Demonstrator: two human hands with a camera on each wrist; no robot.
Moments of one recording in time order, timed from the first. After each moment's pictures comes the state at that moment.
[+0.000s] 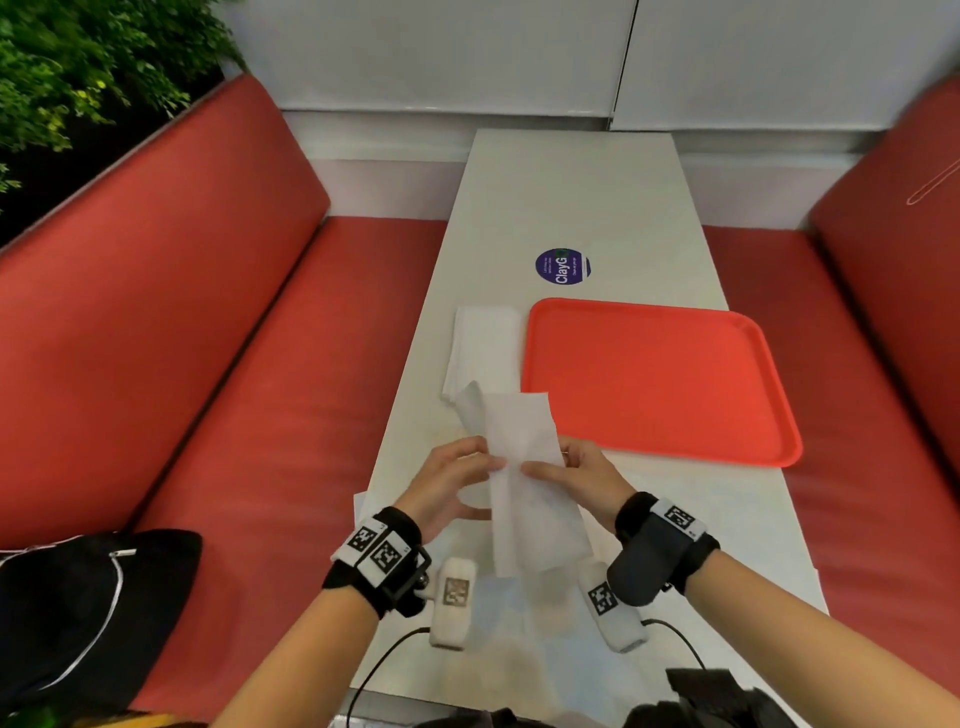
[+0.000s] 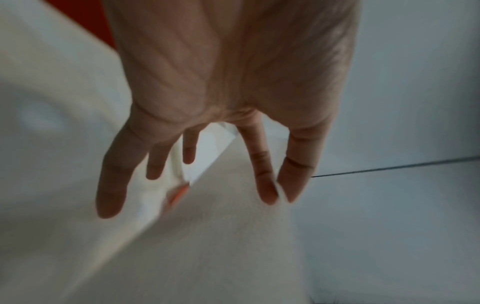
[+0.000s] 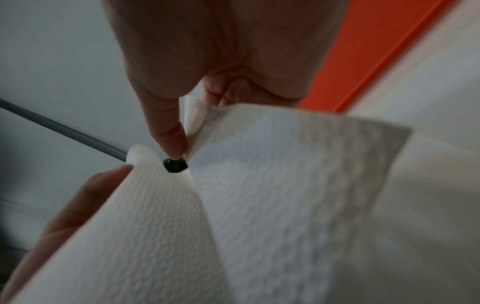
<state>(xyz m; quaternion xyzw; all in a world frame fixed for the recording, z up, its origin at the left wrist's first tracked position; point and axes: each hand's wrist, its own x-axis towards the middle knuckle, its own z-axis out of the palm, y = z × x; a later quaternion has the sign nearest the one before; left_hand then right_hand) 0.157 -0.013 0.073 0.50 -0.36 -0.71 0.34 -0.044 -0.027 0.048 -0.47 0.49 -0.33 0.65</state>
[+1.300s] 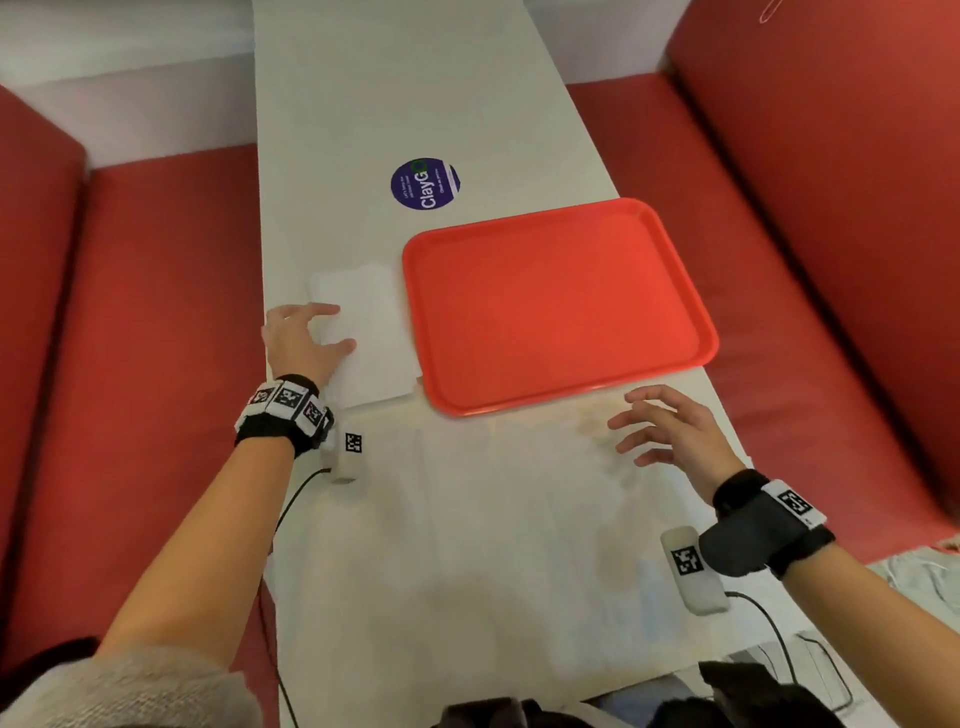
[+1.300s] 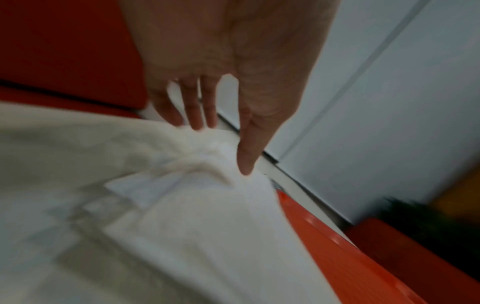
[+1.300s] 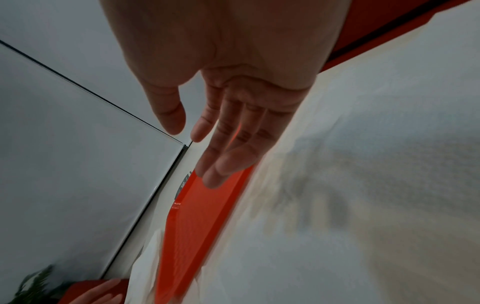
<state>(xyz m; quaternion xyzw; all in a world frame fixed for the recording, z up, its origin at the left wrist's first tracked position) 0.170 -0.239 0.005 0.70 -0.62 -0.28 0.22 -0.185 -0.004 0.038 -0.26 0.69 -0.42 0.53</state>
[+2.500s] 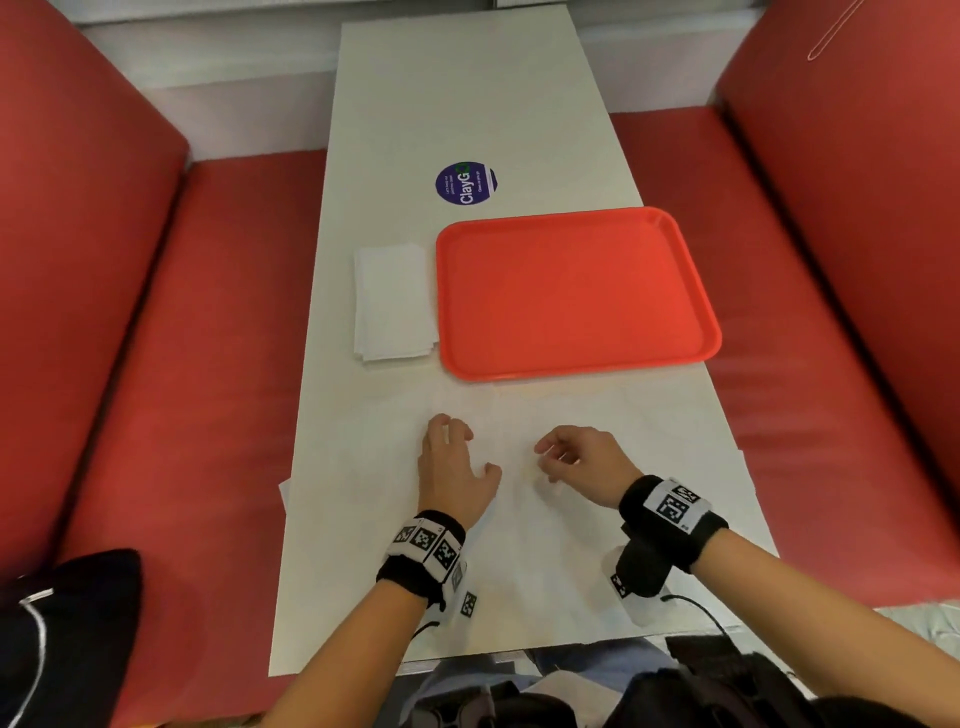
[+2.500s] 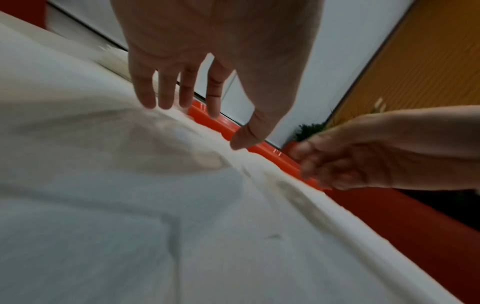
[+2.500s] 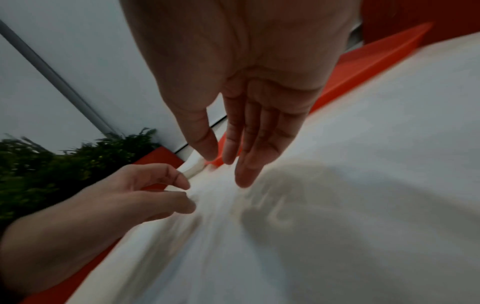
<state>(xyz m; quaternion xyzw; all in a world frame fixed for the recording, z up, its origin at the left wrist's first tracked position) 0.073 0.006 -0.033 0.65 -0.68 -0.30 0.15 -0.126 0.022 -0.003 -0.55 0.66 -0.18 0.48</state>
